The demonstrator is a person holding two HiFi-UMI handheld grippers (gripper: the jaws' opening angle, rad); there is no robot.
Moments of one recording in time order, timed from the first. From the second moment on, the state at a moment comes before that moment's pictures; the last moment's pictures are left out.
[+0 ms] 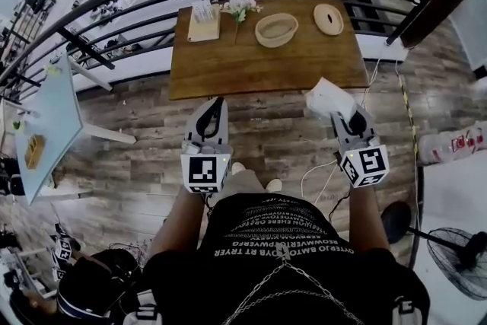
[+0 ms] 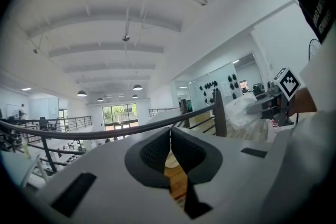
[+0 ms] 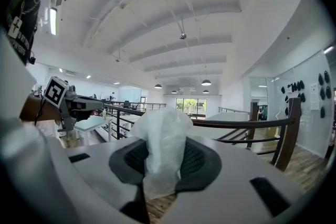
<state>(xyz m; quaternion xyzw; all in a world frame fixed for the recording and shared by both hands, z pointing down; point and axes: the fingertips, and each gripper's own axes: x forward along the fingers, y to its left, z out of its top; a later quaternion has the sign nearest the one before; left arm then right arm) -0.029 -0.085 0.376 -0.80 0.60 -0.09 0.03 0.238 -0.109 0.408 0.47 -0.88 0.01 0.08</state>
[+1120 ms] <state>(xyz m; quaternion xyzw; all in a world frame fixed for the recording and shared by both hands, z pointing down) -0.050 -0.231 0.390 -0.79 0.60 -0.10 0.03 0.195 -0.248 0.418 0.46 -0.88 0.02 0.10</state>
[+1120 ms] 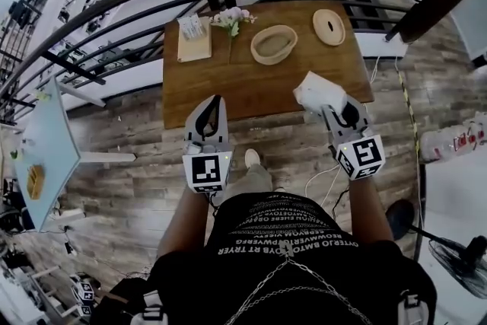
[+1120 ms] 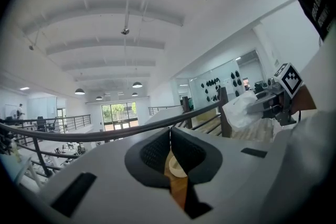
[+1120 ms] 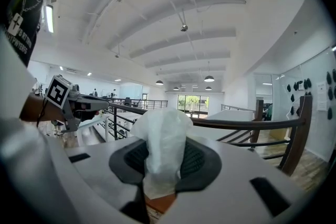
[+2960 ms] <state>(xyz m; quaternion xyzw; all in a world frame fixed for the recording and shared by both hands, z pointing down) -0.087 -0.498 0.416 -0.79 0.60 -0.13 0.01 0.130 -0.553 0.615 0.36 -0.89 0.19 0.22</state>
